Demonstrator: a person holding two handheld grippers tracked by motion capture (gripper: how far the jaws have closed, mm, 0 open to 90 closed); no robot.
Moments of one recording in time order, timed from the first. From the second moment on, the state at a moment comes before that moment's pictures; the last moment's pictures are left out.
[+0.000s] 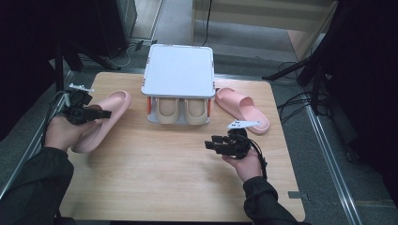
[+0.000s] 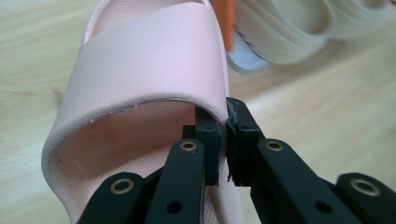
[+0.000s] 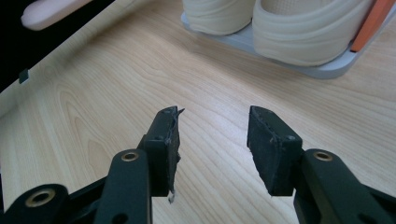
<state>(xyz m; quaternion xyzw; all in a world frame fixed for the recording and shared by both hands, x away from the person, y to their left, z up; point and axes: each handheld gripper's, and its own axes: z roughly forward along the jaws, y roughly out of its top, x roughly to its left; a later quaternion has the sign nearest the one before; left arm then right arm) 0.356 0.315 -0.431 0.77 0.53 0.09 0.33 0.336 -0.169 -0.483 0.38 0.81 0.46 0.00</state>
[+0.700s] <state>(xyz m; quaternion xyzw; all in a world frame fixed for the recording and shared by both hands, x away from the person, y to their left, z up) 0.286 0.211 -0.454 0.82 0.44 0.03 0.36 0.349 -0.148 -0.482 0.35 0.82 0.45 0.00</state>
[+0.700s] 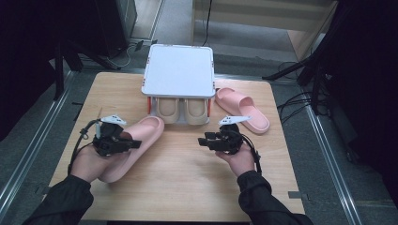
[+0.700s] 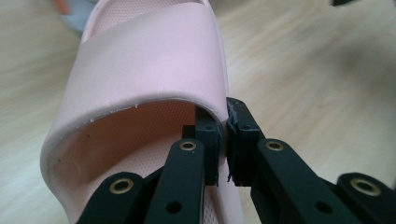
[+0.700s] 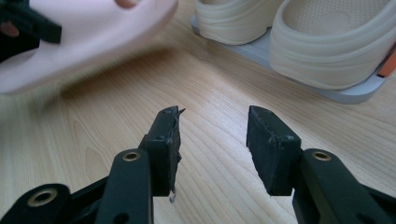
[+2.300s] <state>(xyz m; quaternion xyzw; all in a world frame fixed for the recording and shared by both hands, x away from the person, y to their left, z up) 0.286 0.197 -0.468 0.83 0.42 -0.01 0.37 0.326 -0.129 -0.497 0.33 0.83 0.44 -0.02</state>
